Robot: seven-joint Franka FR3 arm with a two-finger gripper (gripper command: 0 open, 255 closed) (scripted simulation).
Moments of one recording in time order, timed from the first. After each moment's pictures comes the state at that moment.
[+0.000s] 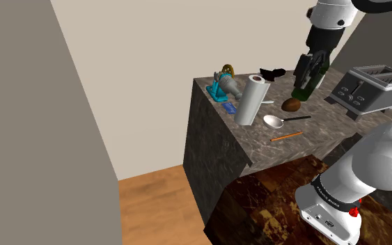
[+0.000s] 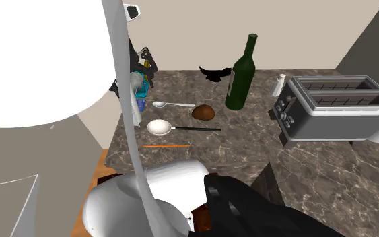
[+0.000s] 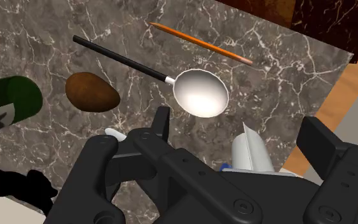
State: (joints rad) arm 0.00 -0.82 0.07 -2.45 -0.08 1.52 0.03
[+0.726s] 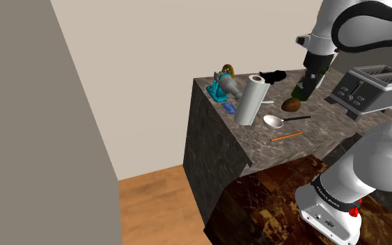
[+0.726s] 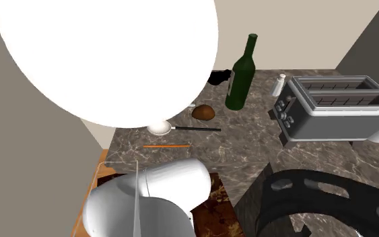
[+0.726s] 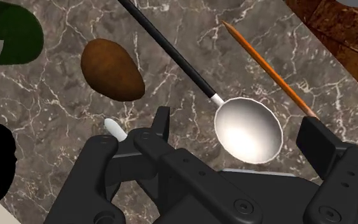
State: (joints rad) arm 0.03 -0.81 -0.16 -2.64 -0.32 1.72 -0.43
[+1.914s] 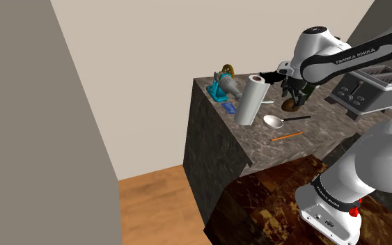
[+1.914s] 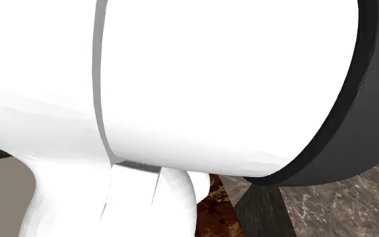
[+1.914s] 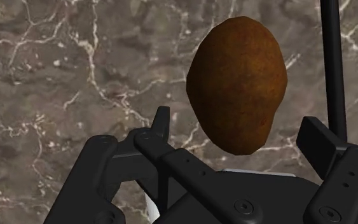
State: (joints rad) arm 0.09 -0.36 -0.57 -2.65 -0.65 2.29 -1.11
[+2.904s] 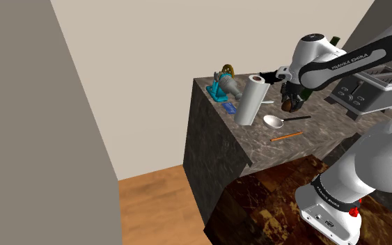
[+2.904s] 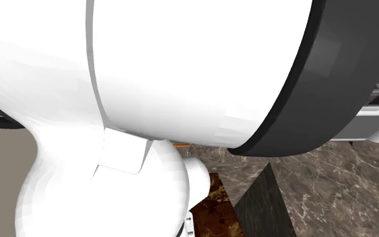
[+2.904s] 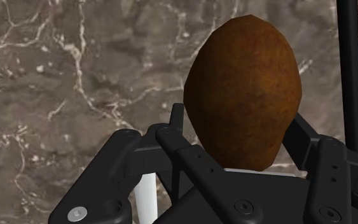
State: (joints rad) arm 0.08 -0.30 -0.59 -2.67 -0.67 2.37 -1.10
